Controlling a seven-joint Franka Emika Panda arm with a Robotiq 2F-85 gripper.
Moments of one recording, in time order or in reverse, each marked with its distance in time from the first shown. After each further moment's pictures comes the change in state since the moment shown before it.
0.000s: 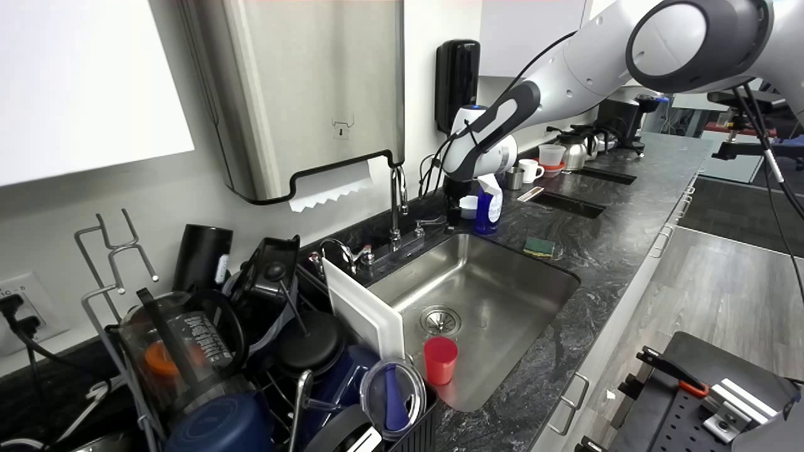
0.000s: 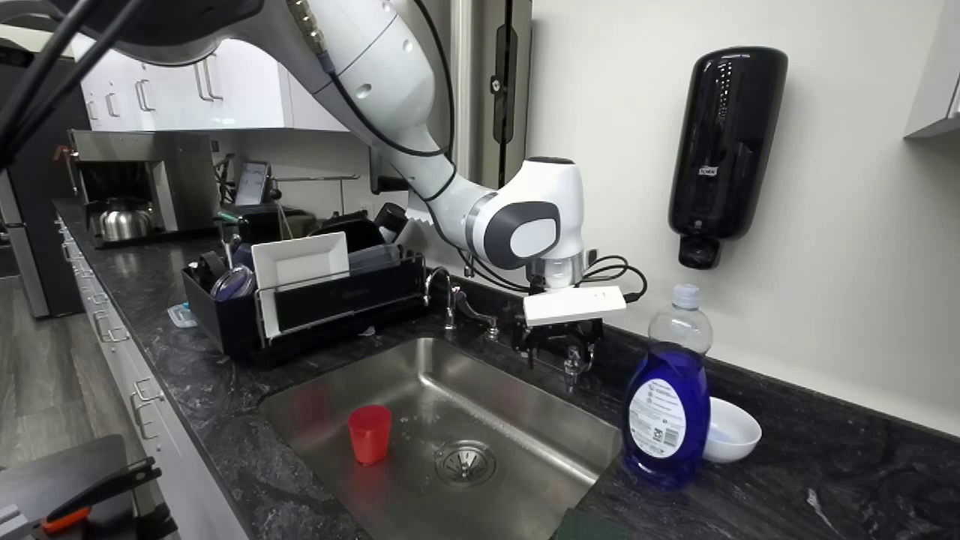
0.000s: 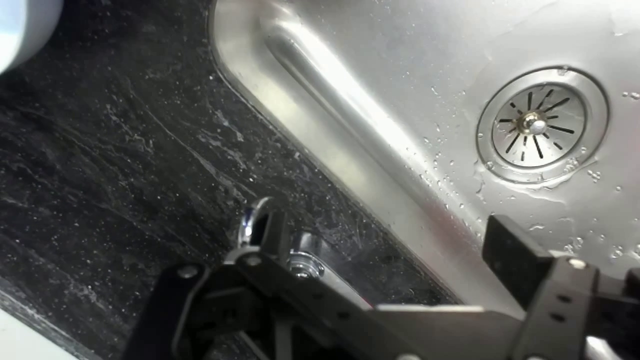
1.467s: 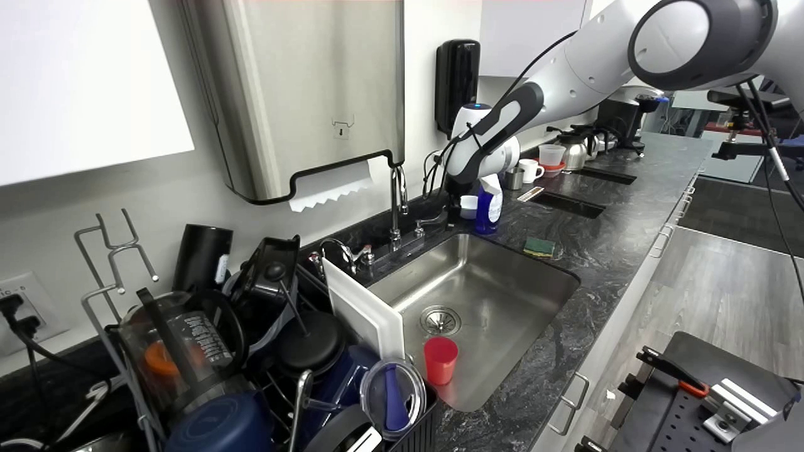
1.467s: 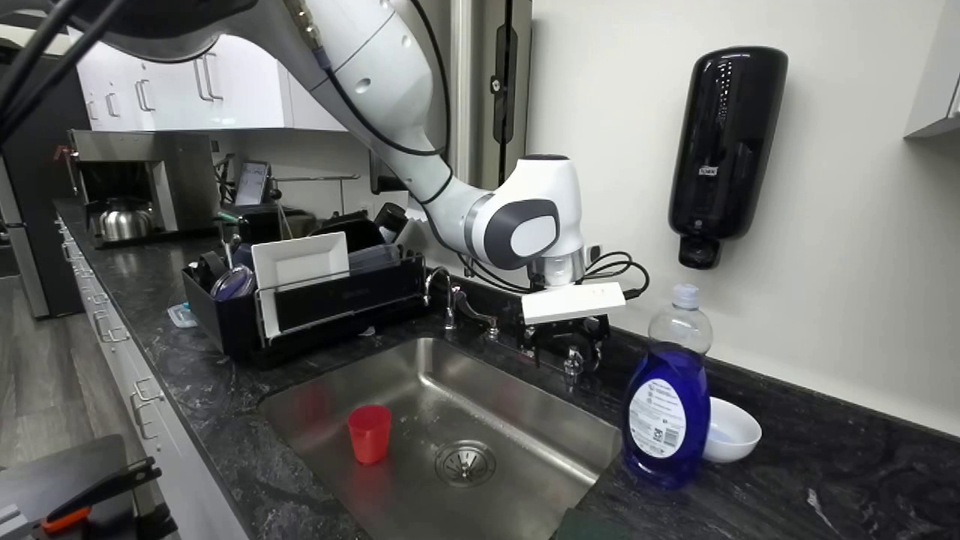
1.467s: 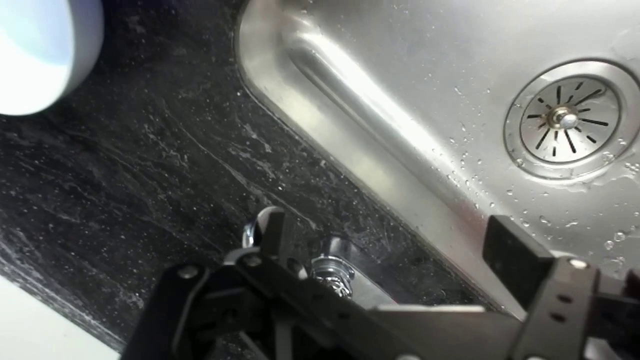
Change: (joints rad) arm 0.006 -0.014 -0.017 -0.023 -0.051 0.055 0.109
